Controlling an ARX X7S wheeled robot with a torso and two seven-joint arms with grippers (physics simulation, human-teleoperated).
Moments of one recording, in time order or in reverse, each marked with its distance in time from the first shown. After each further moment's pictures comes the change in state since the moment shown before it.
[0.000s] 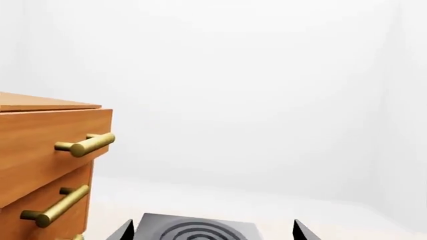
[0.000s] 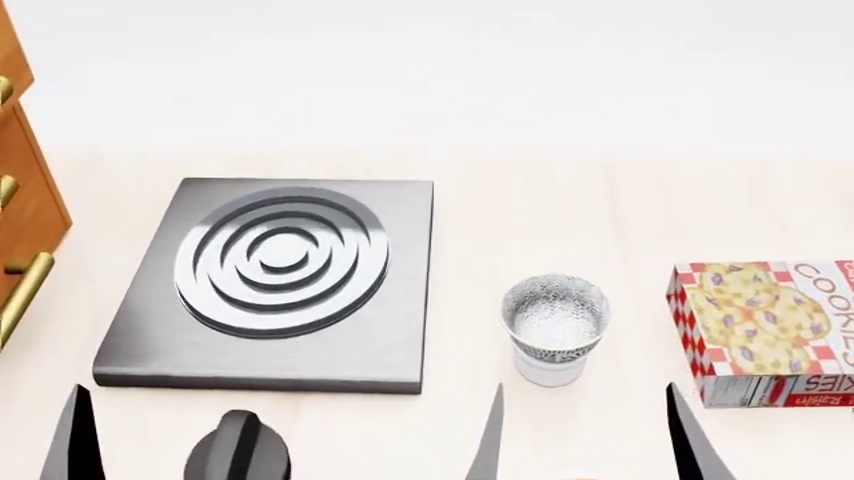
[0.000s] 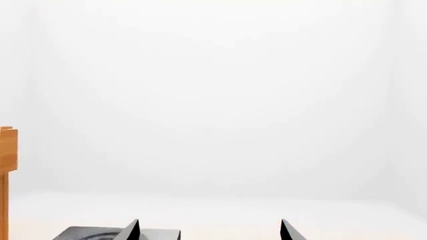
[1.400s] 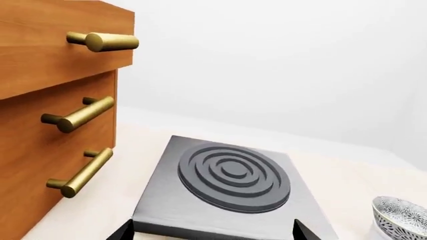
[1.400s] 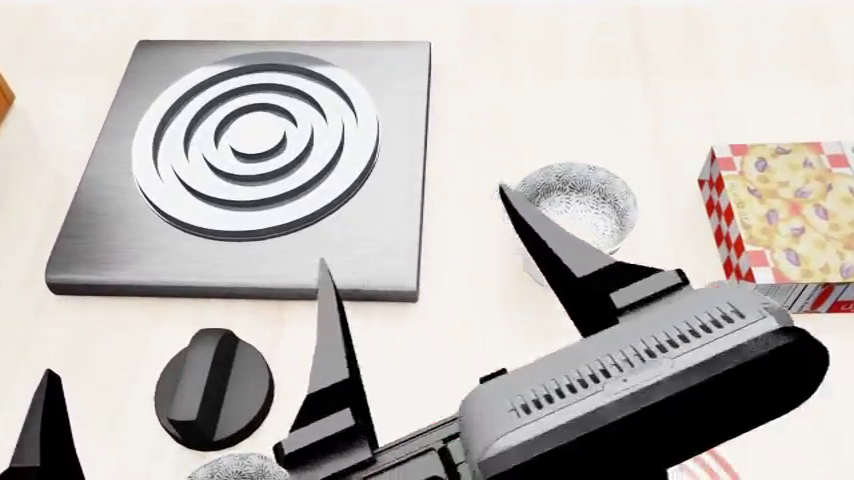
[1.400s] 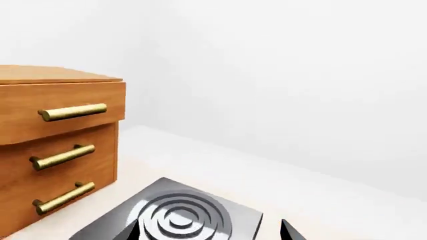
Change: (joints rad) left arm -0.043 -0.073 -0.032 -0.035 -0.110 -0.034 -0.096; right arm 0.801 0.487 -0.245 -0.098 0.862 0.372 0.381
